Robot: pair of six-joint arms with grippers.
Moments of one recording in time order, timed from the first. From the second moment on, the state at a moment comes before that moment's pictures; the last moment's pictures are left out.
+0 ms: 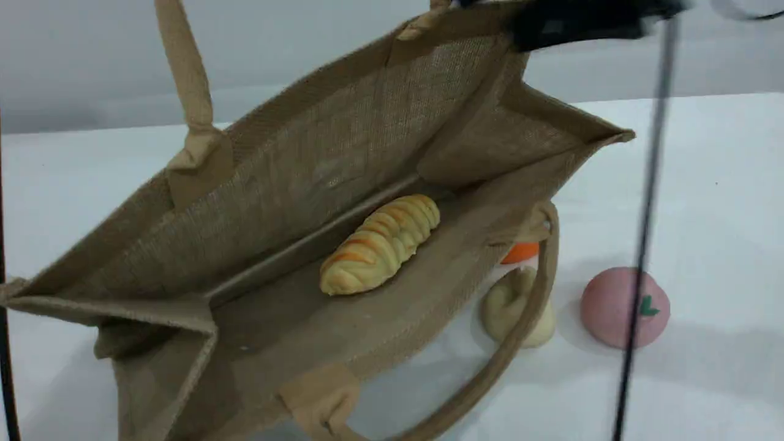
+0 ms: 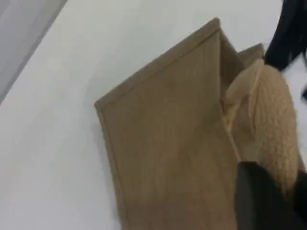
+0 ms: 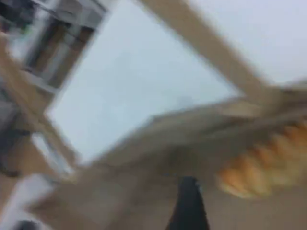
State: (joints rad) left arm -0.33 1.64 -1.71 -0.53 1.20 0.91; right arm 0.14 1.57 -0.95 1.24 0.79 -0.97
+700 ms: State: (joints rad) left arm -0.33 1.58 -1.71 -0.49 1.20 0.89; right arm 0.04 1.90 -0.91 0.92 0.48 -0.80
